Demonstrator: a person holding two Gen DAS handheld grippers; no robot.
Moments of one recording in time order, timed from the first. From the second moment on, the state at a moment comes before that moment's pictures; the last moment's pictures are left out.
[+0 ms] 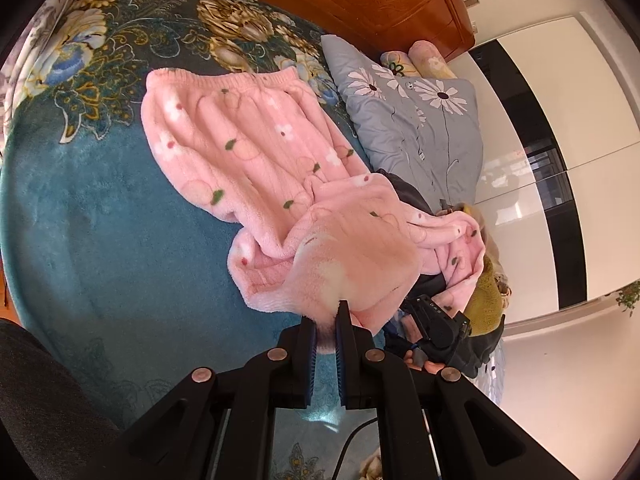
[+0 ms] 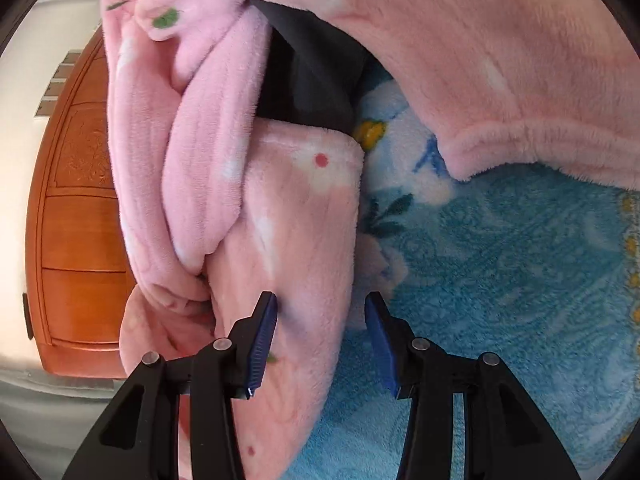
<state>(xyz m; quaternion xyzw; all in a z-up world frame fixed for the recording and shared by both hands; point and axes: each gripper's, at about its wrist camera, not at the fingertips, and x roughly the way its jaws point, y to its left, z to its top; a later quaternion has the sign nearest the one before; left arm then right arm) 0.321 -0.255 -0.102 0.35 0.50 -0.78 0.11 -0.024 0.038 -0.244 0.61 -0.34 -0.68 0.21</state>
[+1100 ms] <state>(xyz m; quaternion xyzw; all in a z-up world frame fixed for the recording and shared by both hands) 0.288 -0.407 -0.206 0.41 0.54 -0.70 0.25 0.074 0.278 0.031 0.42 -0.27 -0.86 0.14</state>
